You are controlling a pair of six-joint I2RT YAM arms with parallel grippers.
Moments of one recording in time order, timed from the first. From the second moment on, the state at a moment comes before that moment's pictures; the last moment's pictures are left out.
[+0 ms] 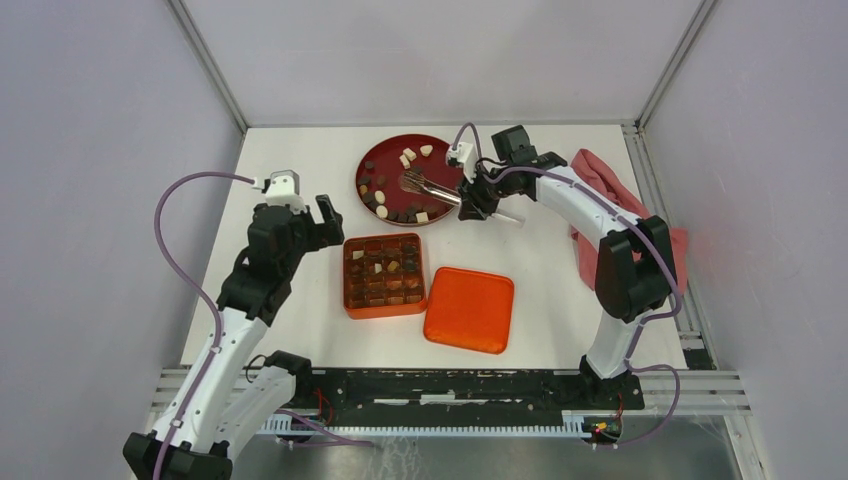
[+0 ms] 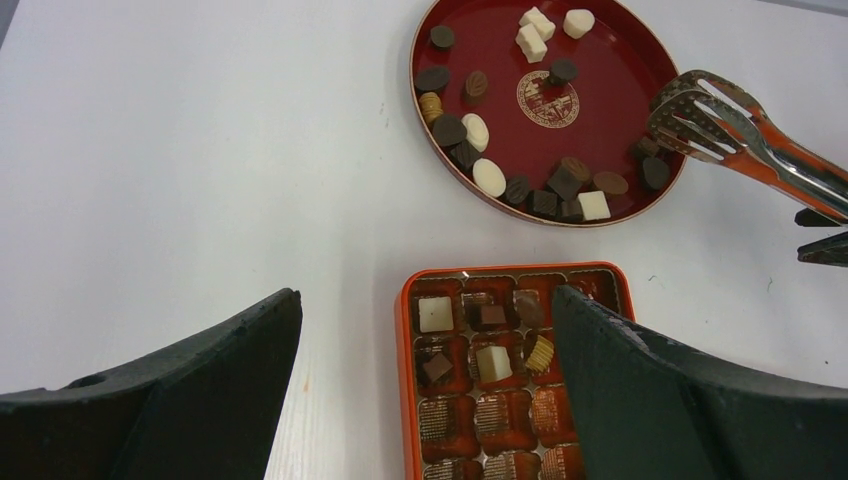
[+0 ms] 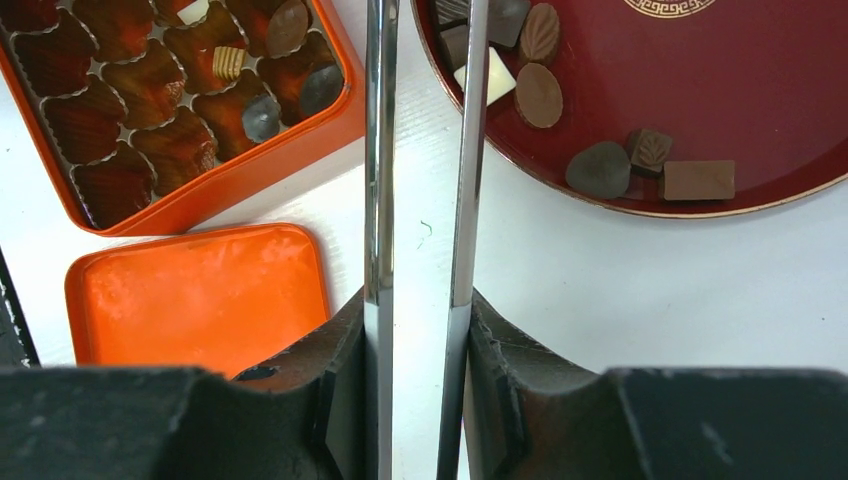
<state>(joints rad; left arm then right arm) -0.27 0.78 0.79 -0.39 -0.21 -0.27 0.42 1.82 1.49 -0.60 -0.63 -0.53</state>
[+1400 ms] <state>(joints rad) -0.27 0.81 0.79 -0.39 -0.07 -0.27 0.37 2.28 1.98 -0.74 -0.37 -0.51</state>
